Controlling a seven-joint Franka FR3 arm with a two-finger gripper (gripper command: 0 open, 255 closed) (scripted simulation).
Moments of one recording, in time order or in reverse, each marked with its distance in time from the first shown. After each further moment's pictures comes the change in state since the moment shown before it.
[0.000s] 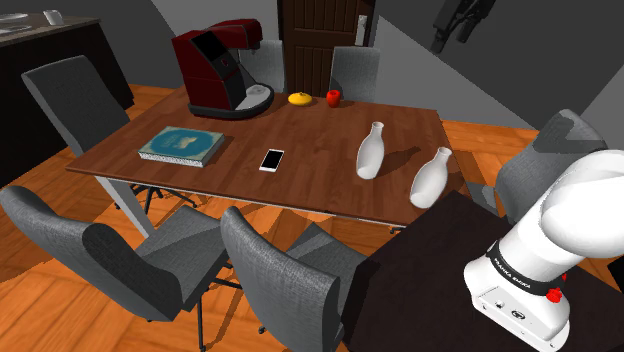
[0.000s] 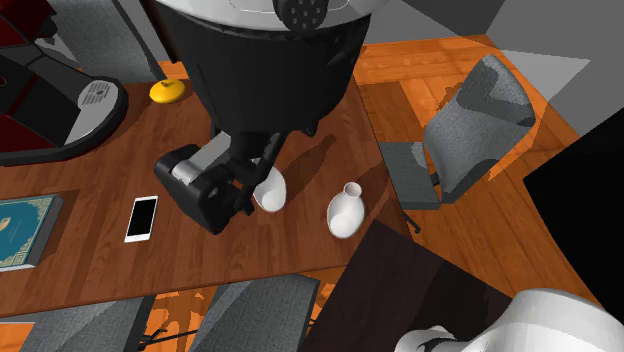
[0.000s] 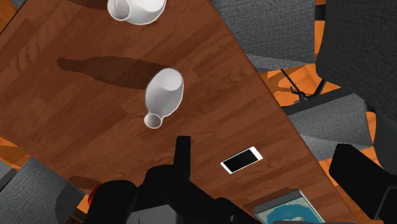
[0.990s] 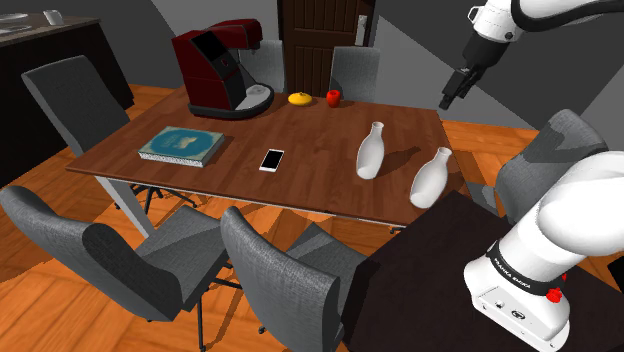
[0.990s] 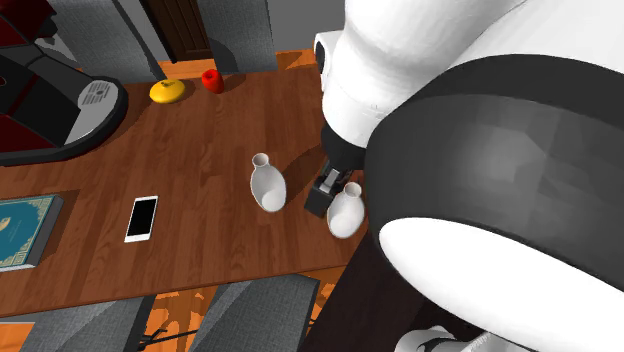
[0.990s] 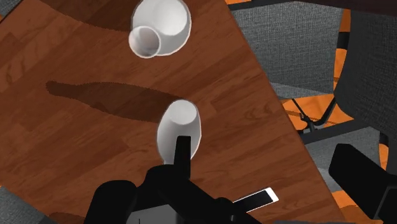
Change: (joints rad) arm -0.055 -0.070 -0.228 -0.378 -0.109 0.291 -0.227
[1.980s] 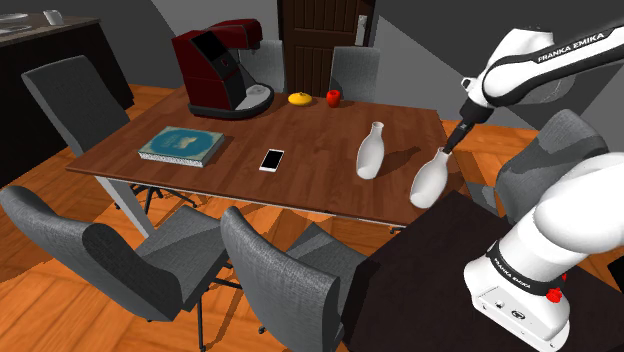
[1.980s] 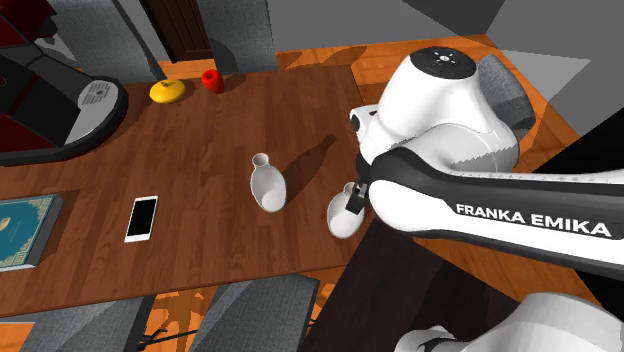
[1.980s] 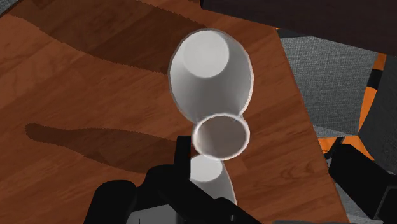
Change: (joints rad) arm -0.053 0.325 -0.374 -0.185 -0.140 0.484 -0.325
